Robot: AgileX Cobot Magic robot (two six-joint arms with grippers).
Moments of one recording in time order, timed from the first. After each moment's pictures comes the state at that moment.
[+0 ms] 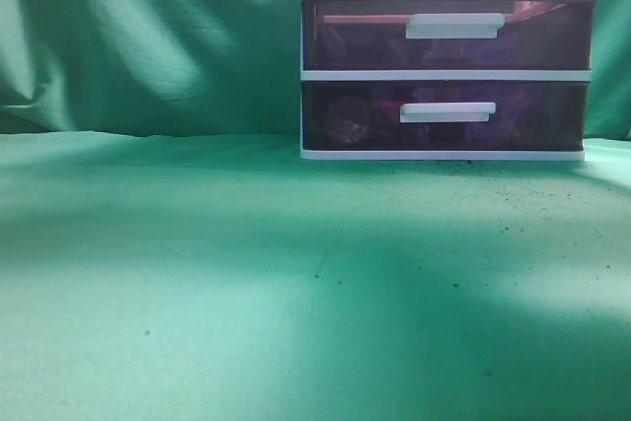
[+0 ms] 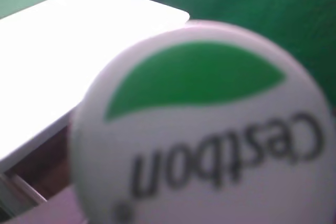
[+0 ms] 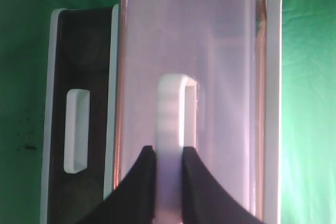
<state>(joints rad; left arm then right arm) -0.43 1.82 -2.01 -0.78 0.79 0.82 0.31 1.37 -0.74 -0.28 -0.29 -1.25</state>
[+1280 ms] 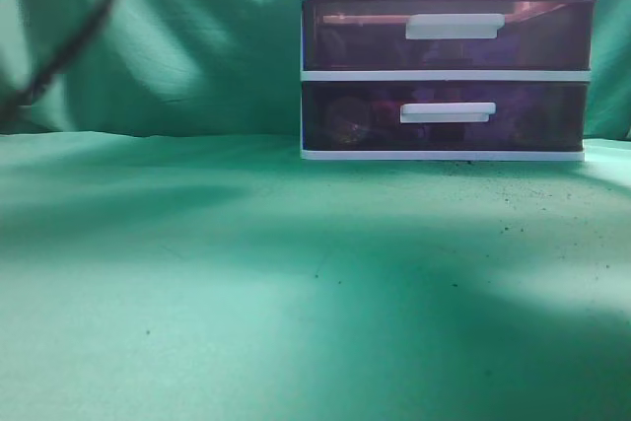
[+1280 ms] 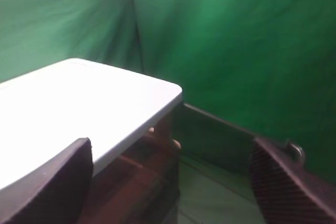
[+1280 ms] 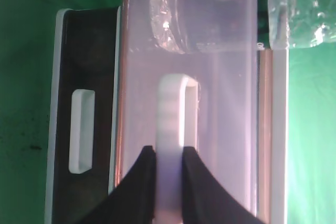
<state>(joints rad) -0.54 2.02 -2.06 -1.23 0.48 1.26 0.31 1.38 -0.74 -0.29 -0.29 -1.25</state>
